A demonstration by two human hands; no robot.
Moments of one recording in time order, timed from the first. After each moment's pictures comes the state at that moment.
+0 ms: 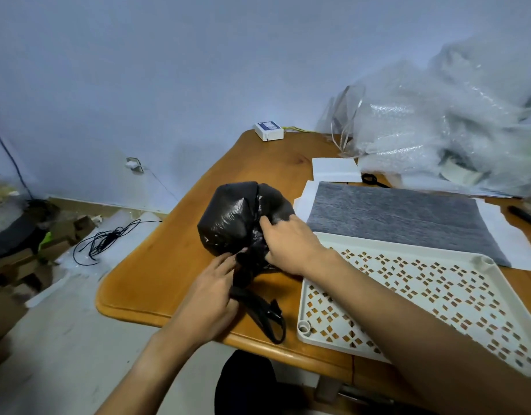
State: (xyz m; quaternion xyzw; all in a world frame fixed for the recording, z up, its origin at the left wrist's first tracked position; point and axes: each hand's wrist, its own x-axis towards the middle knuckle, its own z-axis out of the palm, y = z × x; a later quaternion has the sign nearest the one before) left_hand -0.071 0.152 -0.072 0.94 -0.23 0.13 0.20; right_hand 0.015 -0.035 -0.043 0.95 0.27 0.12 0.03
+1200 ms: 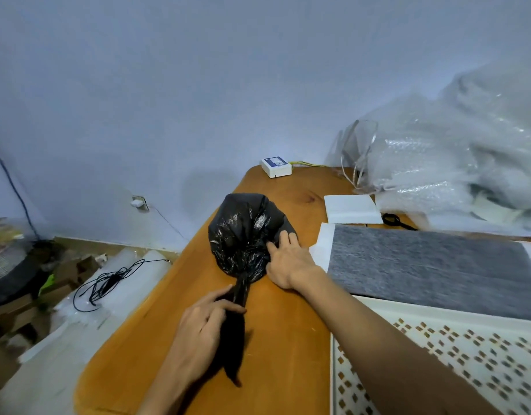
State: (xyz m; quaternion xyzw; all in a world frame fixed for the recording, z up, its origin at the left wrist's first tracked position) left_hand 0.006 0.177 -0.078 0.91 -0.06 0.10 0.39; right_hand 0.141 -0.011 -0.062 0.99 0.11 -0.01 -0.05
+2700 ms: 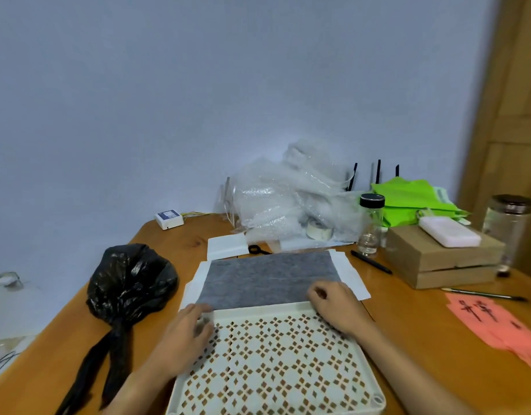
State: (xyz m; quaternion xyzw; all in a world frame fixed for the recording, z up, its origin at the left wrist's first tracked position) left_hand 0.010 0.010 -0.068 0.93 -0.25 0.02 0.27; right_hand -0.079 -0.322 -0.045 0.93 -0.08 0.15 -0.31
